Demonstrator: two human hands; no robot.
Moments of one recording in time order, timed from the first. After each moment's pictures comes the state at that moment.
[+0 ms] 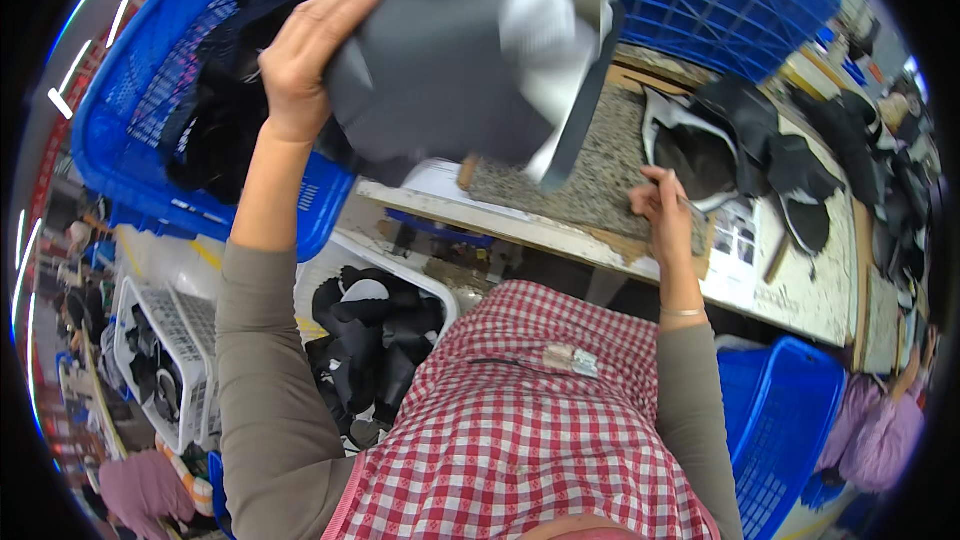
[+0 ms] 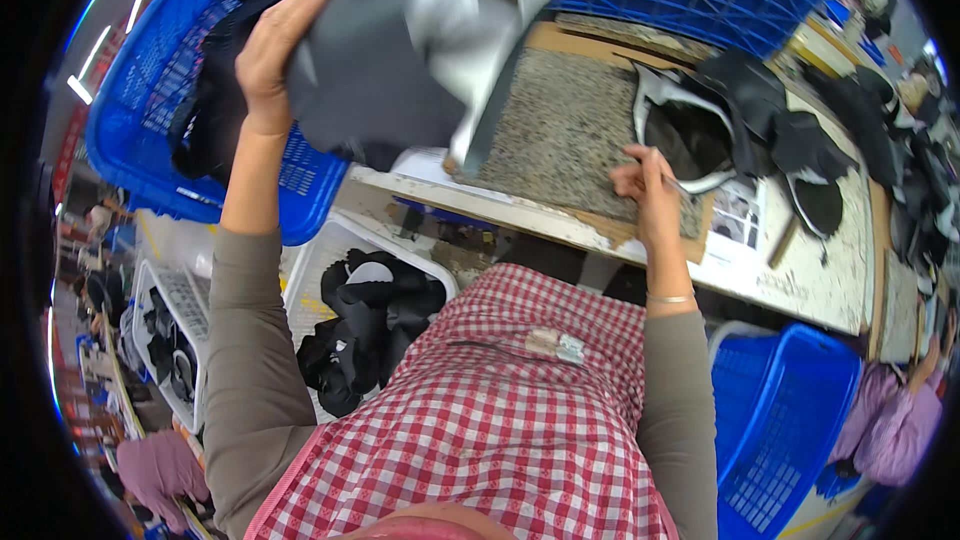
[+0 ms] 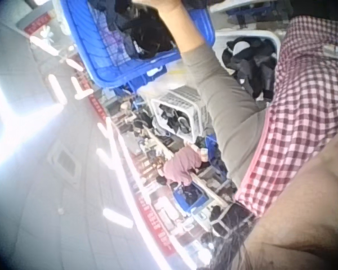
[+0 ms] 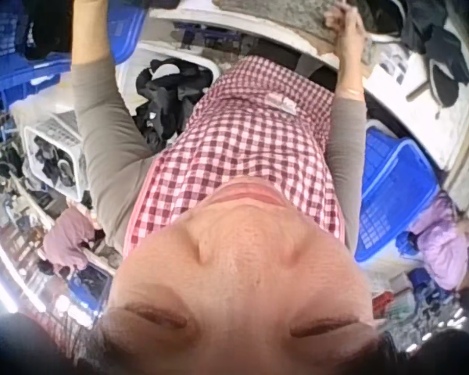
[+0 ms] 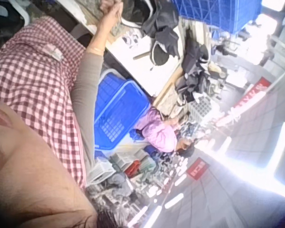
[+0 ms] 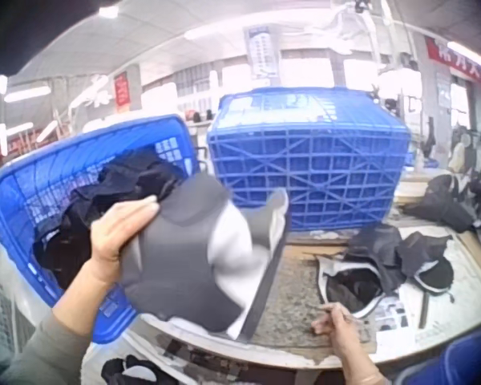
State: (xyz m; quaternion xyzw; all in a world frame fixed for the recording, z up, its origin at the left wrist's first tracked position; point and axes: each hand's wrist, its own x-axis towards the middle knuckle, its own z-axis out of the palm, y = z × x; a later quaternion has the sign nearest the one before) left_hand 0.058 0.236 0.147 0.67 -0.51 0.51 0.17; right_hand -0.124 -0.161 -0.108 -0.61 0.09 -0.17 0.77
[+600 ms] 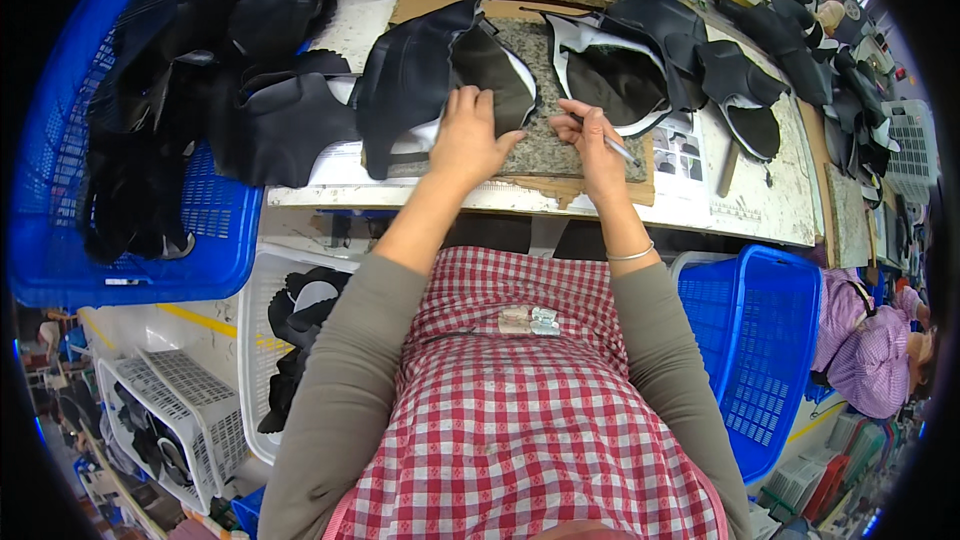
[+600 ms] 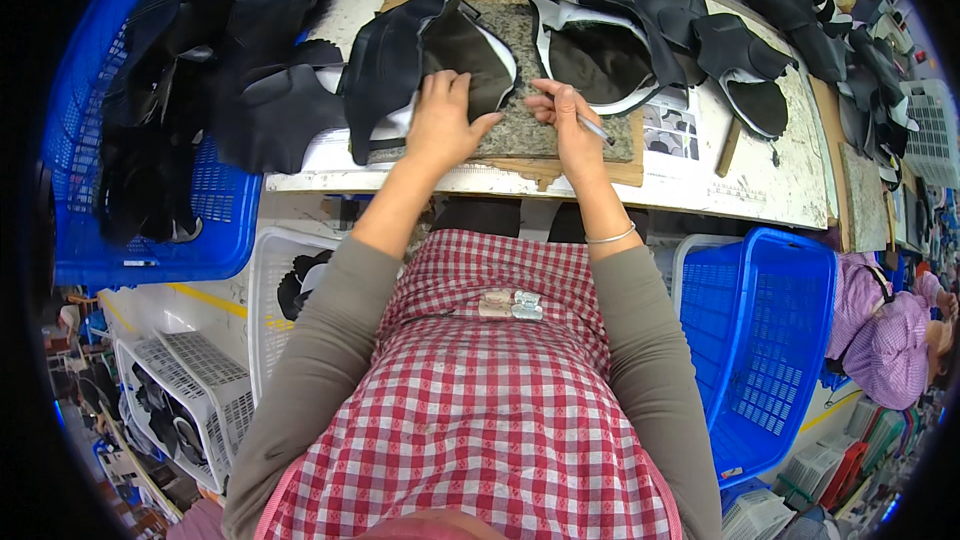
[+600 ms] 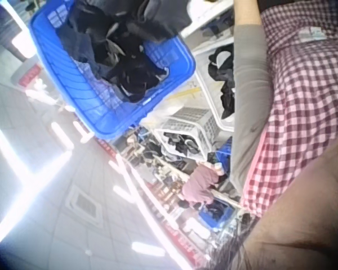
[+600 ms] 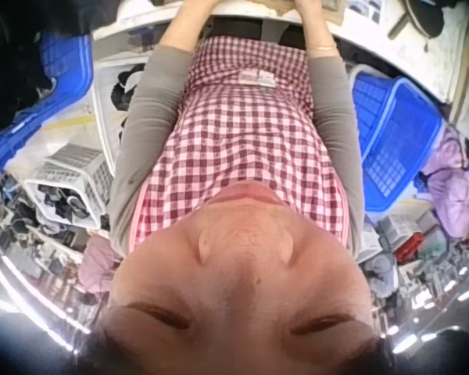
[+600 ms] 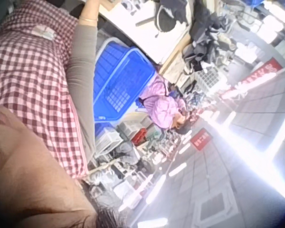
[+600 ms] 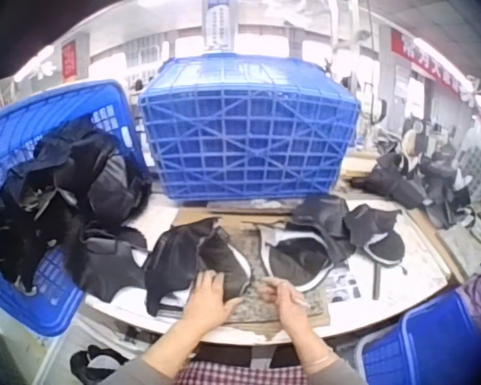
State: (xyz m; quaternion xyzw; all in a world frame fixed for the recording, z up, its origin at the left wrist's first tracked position) left_hand -0.022 0.027 -0.095 0.88 -0.38 0.11 0.27; right_hand -0.128 -0.159 -0.114 -0.67 0.08 -0.23 0.70
